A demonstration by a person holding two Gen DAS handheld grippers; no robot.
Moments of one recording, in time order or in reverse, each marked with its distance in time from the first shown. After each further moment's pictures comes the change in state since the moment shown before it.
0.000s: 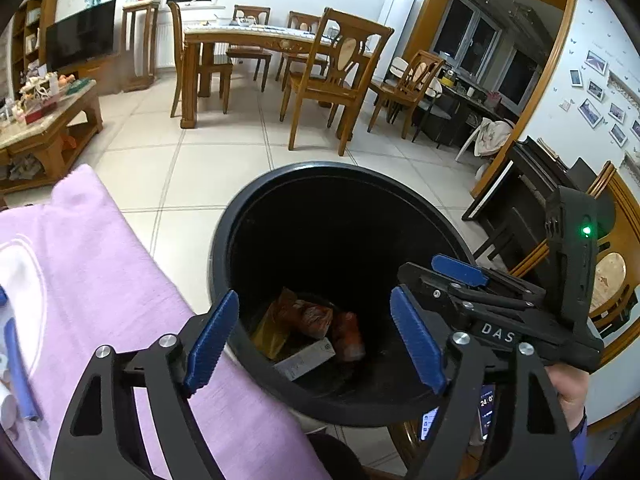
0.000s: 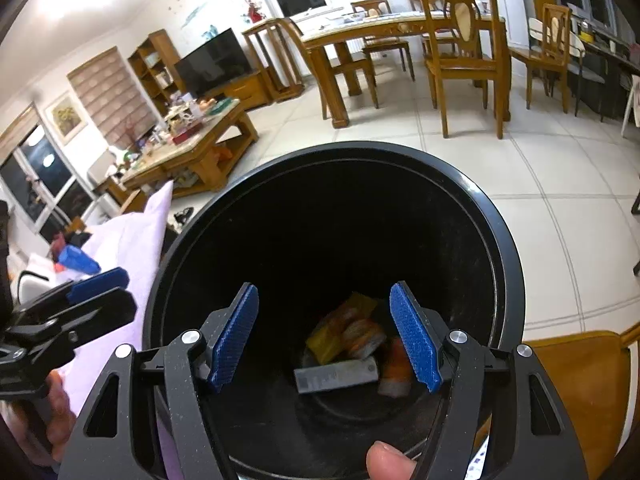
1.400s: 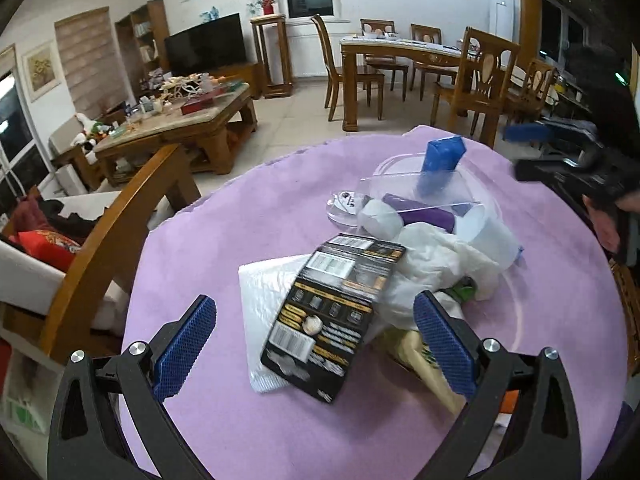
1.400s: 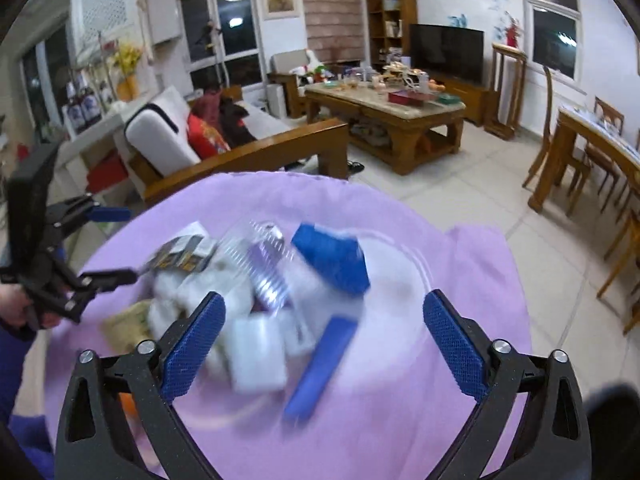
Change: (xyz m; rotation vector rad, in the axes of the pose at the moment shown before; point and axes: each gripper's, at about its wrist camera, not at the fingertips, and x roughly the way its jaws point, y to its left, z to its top) left arm -0.193 0.296 -0.120 -0.042 -0.031 0.465; right arm 0.102 0.371 0.017 -0.727 0.109 0.402
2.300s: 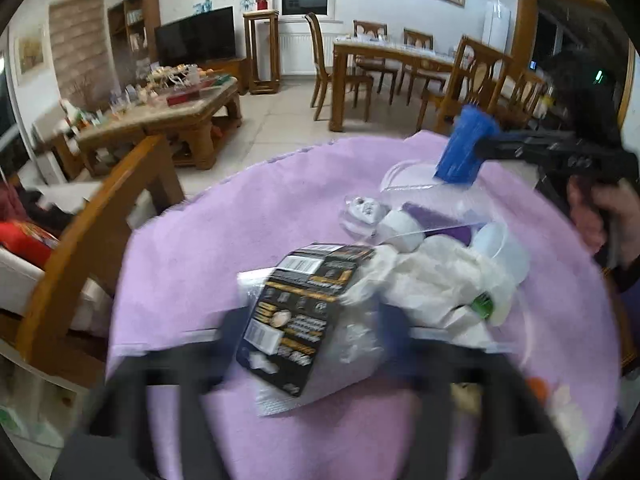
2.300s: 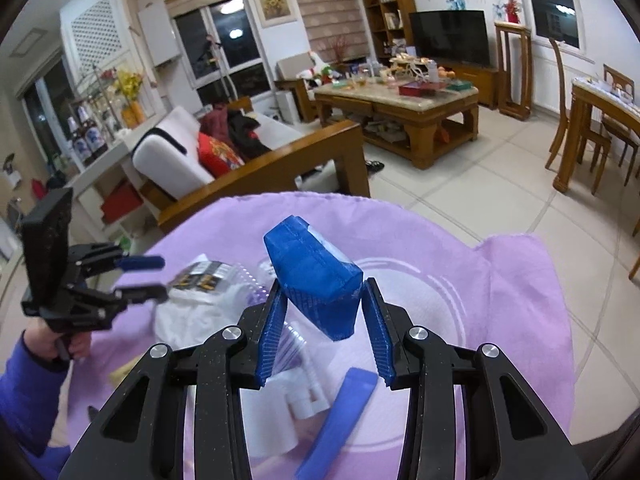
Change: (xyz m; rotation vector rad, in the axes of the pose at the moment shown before) left arm 0.006 0.021 -0.001 -0.020 -0.001 -0.058; right arm 0.015 -0.002 0.009 0.103 -0.039 0.115
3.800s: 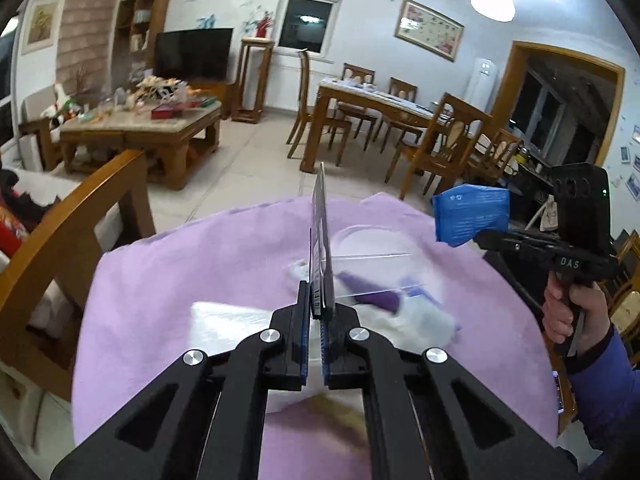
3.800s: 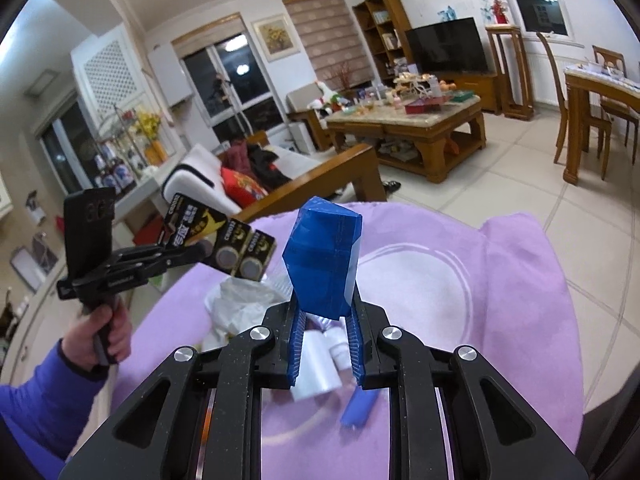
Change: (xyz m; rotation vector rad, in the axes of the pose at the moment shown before) left arm -0.035 -0.009 0.029 -0.139 -0.149 -0.188; right arm -0.077 0.003 -0.045 0.092 -0.126 0.092
